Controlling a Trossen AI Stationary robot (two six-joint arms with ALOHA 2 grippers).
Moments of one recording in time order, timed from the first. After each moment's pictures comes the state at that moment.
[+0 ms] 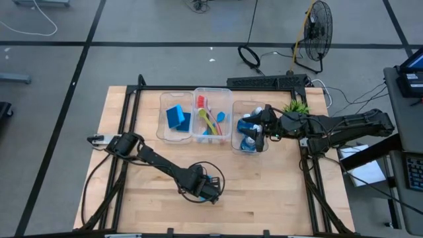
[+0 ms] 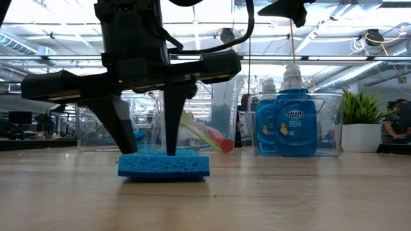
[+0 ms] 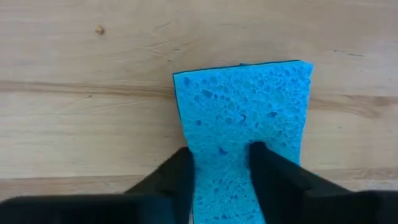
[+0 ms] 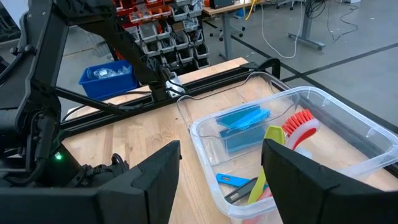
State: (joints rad) left arm -0.43 2.18 1.57 -0.83 -0.13 -2.07; right arm 0.10 1.00 0.88 -0.15 0.33 0.30
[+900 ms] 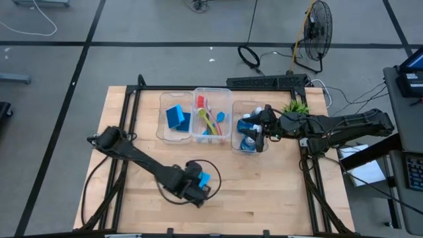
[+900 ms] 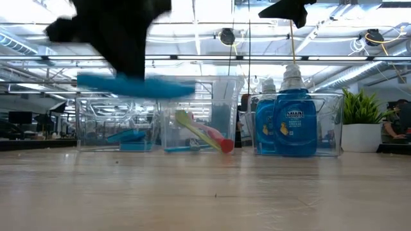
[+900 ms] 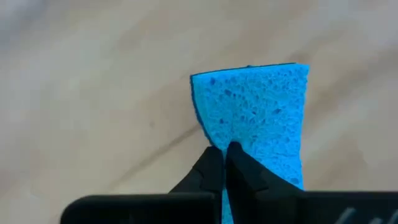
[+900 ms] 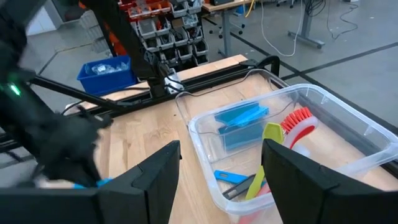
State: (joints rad) left arm -0.51 1.96 1.57 -1.05 -0.33 -1.52; right arm 0.10 1.00 0.88 -0.17 0.33 0.29
